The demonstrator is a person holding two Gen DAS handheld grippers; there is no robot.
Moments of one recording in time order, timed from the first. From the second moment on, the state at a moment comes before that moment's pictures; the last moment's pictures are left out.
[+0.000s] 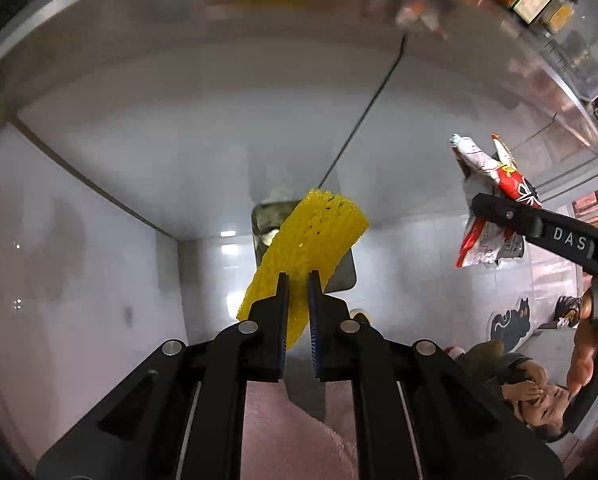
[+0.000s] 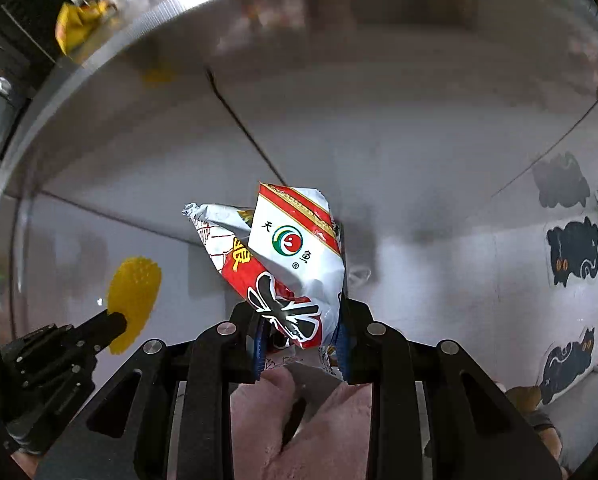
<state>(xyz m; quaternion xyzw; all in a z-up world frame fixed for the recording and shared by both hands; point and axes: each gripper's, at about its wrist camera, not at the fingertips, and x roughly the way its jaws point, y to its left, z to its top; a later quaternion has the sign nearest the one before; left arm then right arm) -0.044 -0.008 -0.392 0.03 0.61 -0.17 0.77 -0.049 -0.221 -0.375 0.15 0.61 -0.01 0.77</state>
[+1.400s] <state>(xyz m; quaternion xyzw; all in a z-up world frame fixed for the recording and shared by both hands) 0.000 -0.024 -0.488 0.04 0.65 -0.13 0.75 -0.012 -0.203 -0.468 0.15 0.65 -0.02 0.74</state>
